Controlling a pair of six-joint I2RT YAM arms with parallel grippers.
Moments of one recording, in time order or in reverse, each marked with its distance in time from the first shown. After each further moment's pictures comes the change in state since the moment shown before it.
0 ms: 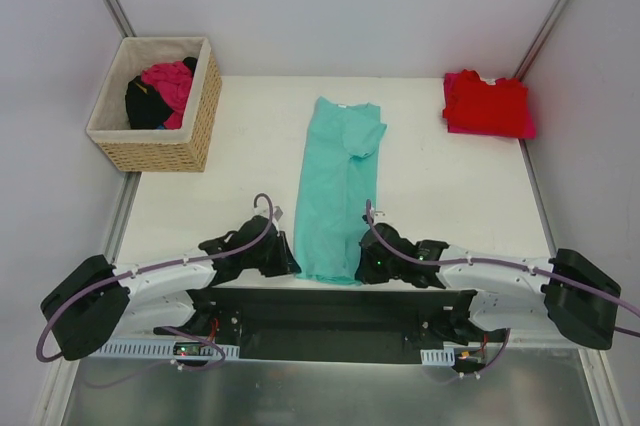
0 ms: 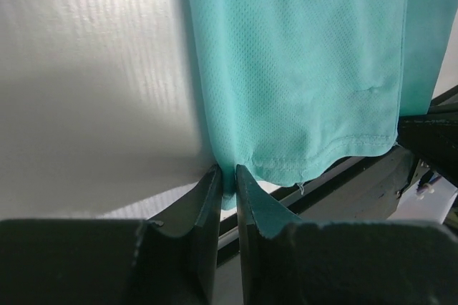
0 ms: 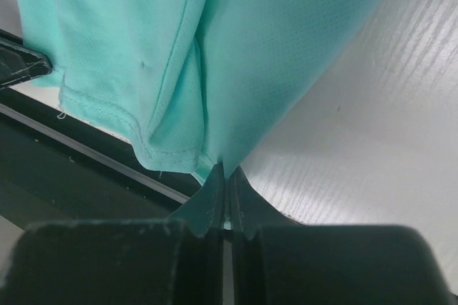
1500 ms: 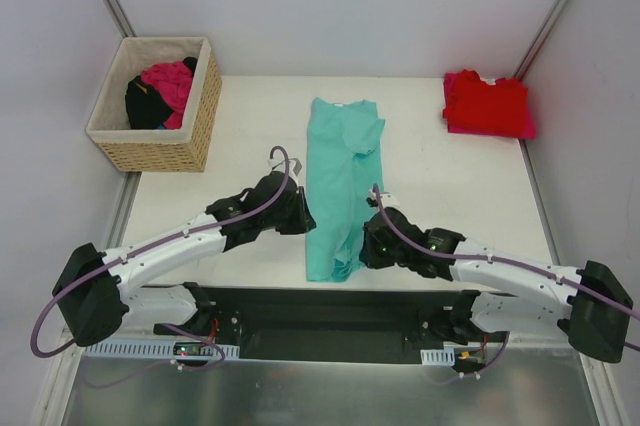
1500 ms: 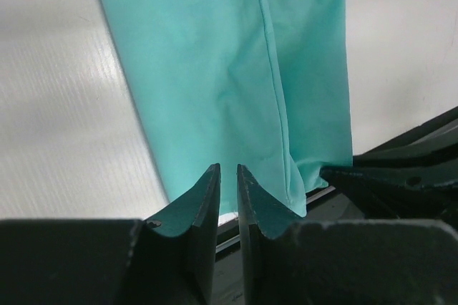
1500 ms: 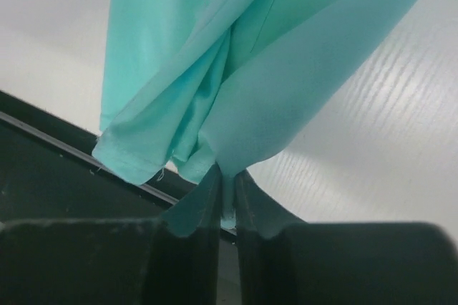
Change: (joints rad) left arm -0.037 0.120 0.511 -0.312 -0.191 0.164; right arm -0.059 -0.095 0.142 -0.178 0.079 -0.150
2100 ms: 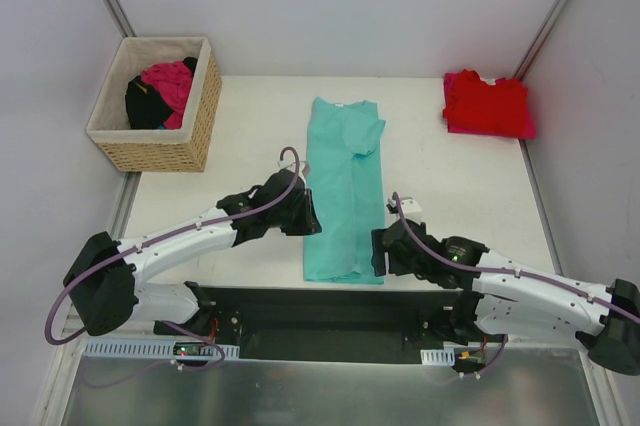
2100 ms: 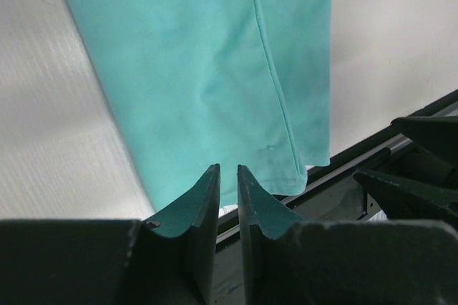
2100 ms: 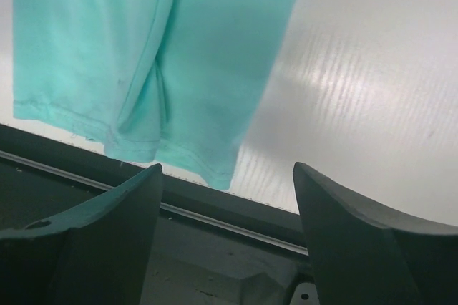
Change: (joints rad) left arm 0.000 0.089 0.028 0.007 0.072 0.002; right arm 0.071 -0.170 -0.013 -0.247 0.185 0.028
